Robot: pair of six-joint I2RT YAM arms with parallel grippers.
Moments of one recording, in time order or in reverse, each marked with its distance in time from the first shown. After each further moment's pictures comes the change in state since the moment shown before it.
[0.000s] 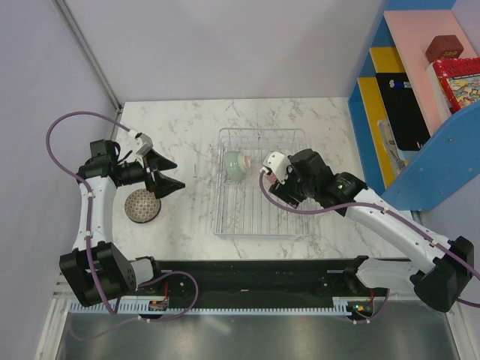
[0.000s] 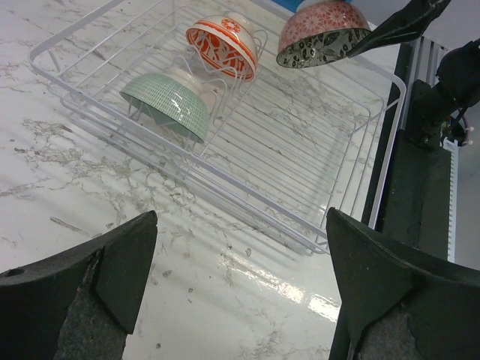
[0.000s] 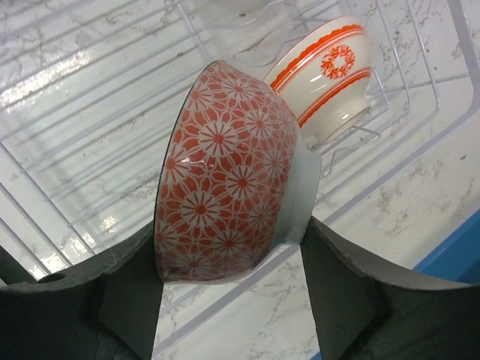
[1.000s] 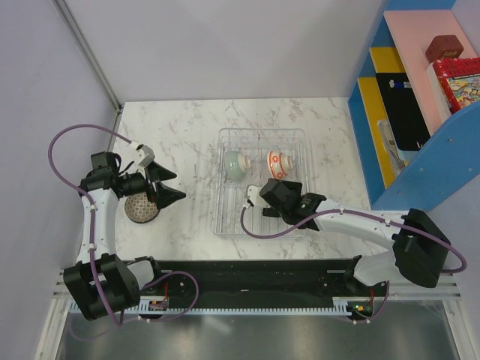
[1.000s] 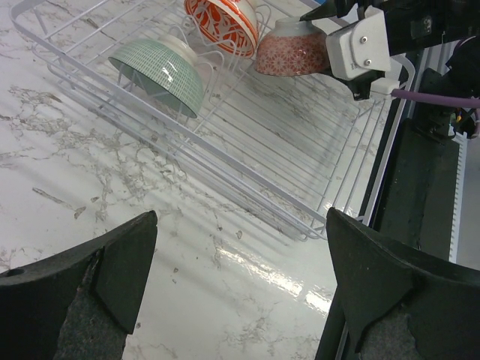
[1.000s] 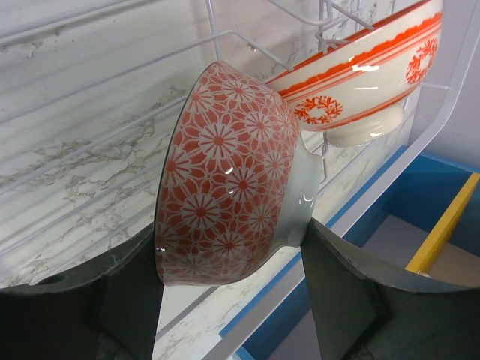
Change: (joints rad) left arm 0.028 -0.109 -0.132 0.016 -0.037 0.002; right arm 0.238 0.163 -0.237 0.232 0.488 -0.250
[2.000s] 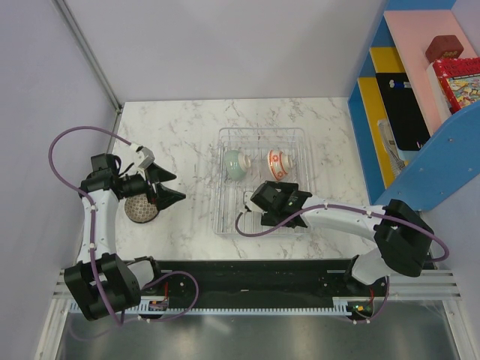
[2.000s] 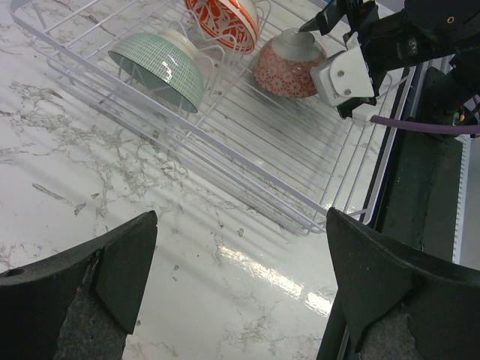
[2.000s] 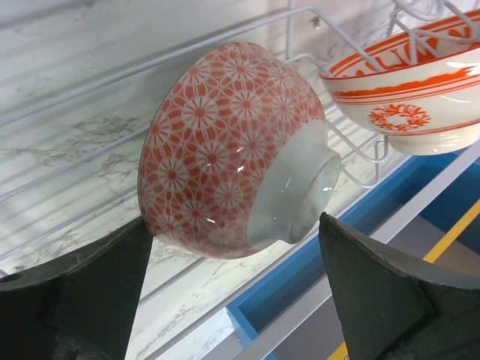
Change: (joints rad) left arm 0.011 0.000 -0.021 0.003 0.003 0.018; right arm 0.032 0.138 0.074 -0.129 0.031 0.051
